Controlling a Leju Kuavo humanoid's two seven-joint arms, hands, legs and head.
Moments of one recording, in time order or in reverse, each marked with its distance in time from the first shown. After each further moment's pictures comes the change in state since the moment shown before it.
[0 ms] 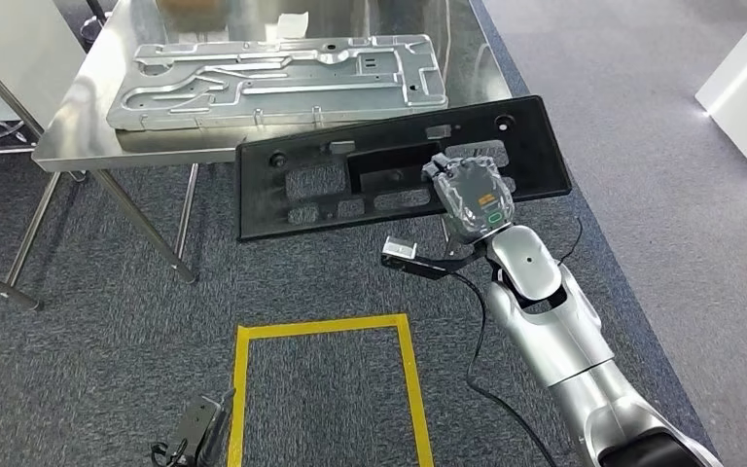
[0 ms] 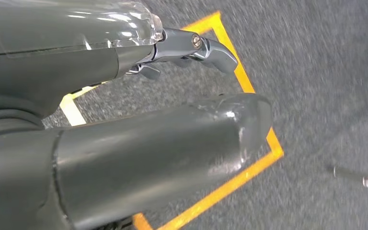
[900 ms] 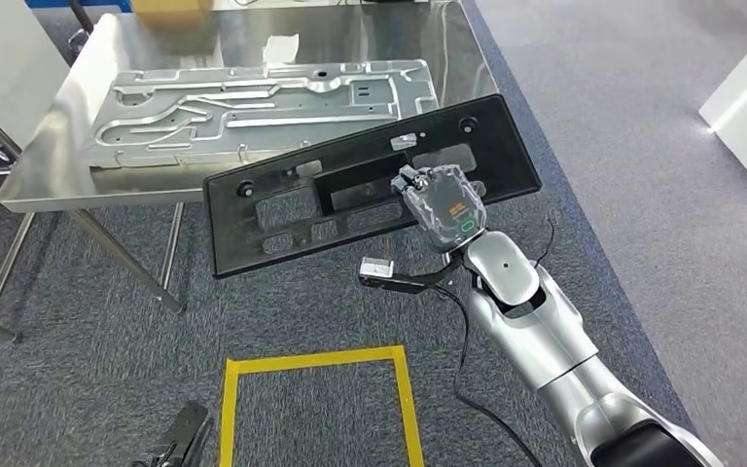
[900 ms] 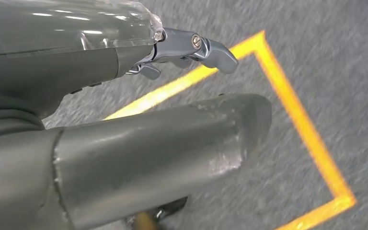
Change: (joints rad) left arm -0.008 0.069 -0.013 0.025 -0.033 0.078 0.241; right arm -0.026 0.006 0.108 0.002 -0.027 -0.040 -0.007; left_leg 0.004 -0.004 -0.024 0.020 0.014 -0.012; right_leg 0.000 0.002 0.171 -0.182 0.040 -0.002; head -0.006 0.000
